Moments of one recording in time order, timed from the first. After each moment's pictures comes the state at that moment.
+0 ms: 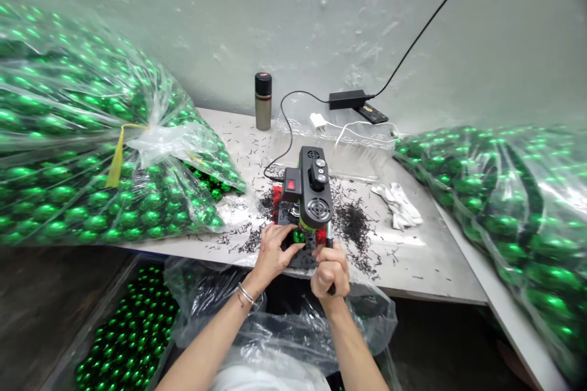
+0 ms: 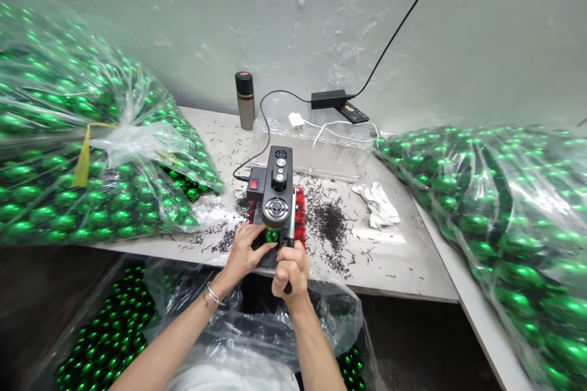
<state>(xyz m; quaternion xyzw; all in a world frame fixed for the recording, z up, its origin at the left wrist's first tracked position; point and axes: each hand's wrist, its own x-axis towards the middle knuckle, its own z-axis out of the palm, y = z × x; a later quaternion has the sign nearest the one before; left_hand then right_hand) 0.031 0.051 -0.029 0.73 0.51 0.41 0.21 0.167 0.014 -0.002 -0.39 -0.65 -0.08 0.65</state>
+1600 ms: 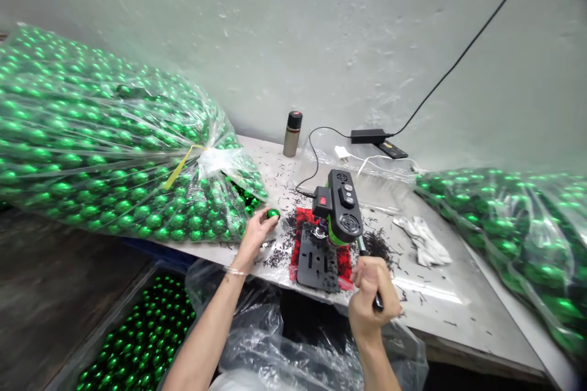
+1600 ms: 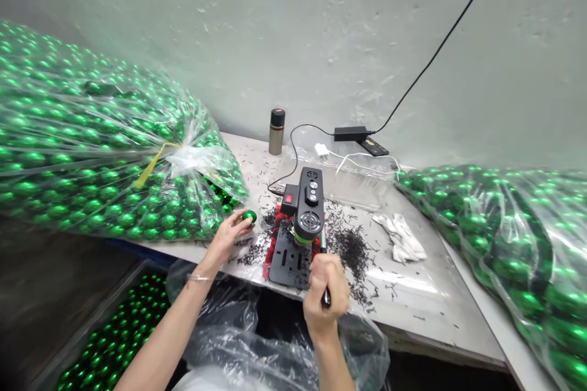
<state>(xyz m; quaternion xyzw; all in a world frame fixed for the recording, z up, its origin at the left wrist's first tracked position) -0.056 0.111 0.019 0.47 0.63 0.46 0.41 0.159 0.008 0.071 -0.43 -0.60 0.01 0.67</state>
